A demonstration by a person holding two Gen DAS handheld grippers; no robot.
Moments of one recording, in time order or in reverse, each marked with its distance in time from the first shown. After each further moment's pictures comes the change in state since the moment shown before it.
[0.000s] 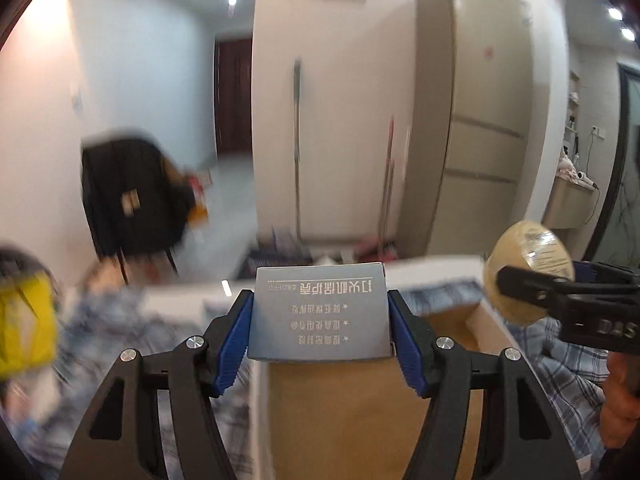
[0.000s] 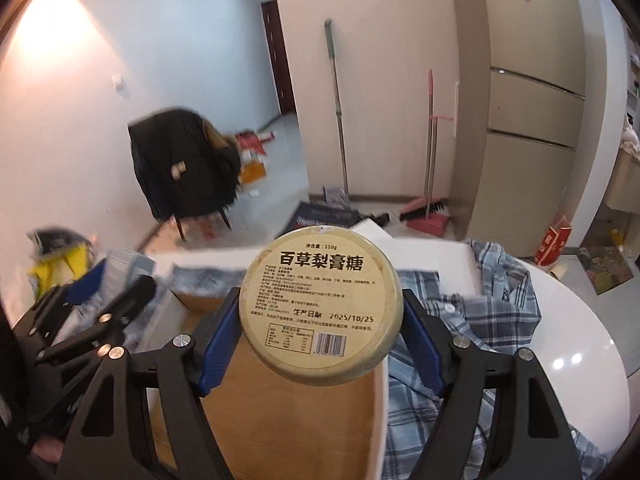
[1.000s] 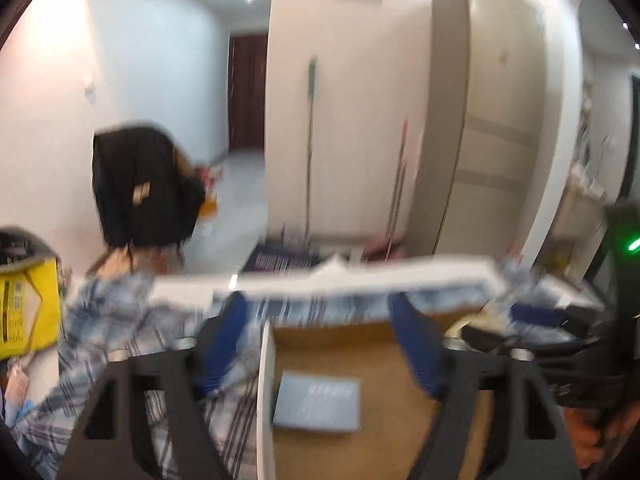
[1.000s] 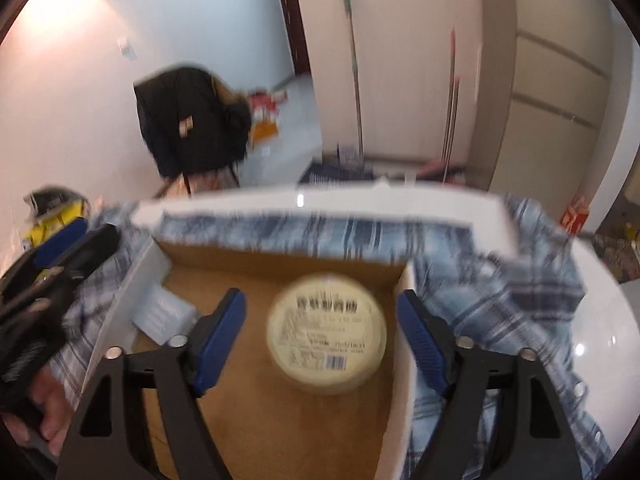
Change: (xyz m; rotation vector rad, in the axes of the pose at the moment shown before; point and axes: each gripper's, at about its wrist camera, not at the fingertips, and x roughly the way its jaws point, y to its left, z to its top) left arm -0.036 -0.004 -0.003 -0.012 -0.108 0.035; right arm 0.037 -0.008 -0.020 -0.025 0.088 0.060
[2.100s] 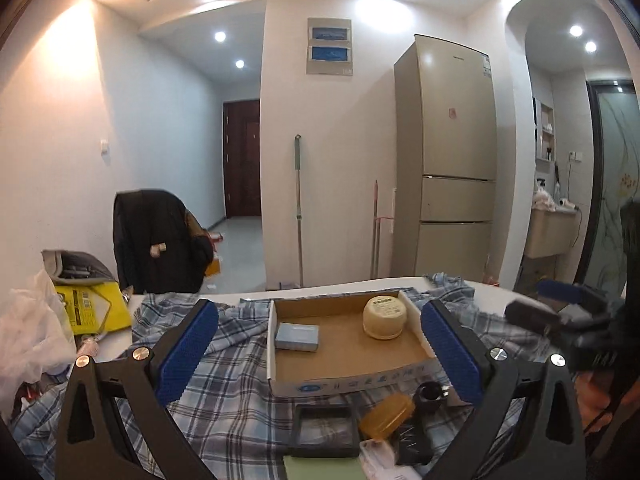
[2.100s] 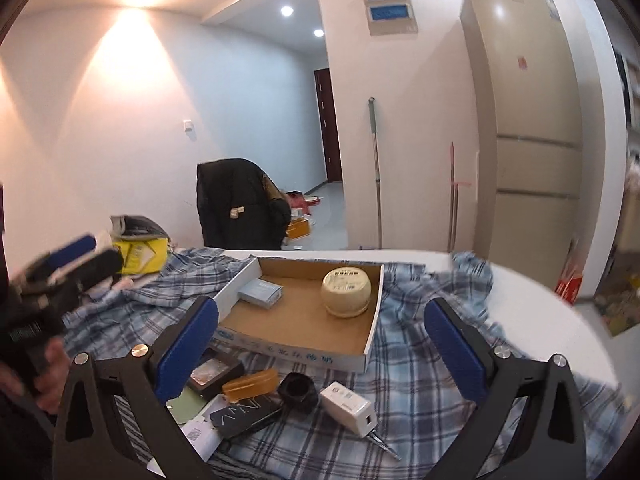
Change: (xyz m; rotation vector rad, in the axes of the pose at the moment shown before) left arm -0.238 -0.043 -0.073 0.089 -0.219 0.001; right arm -0.211 0.003 -0.128 -0.067 -0.393 0.099
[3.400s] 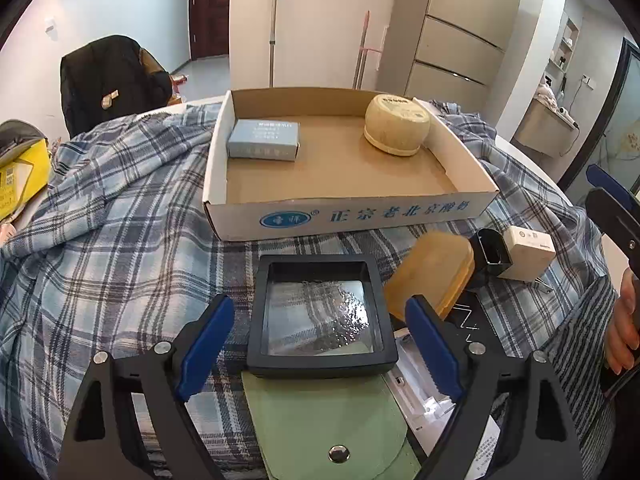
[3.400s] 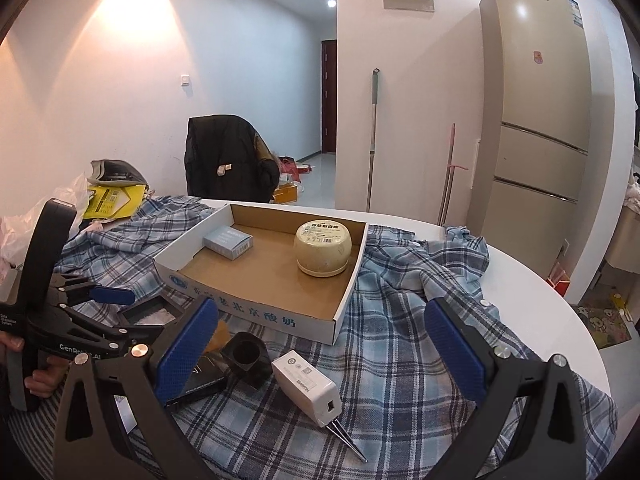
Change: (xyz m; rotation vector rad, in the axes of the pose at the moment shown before) left arm 0.131 0.013 -0.103 -0.072 0.677 -0.140; right arm 0.041 -0.010 -0.033 -0.133 0.115 -0.059
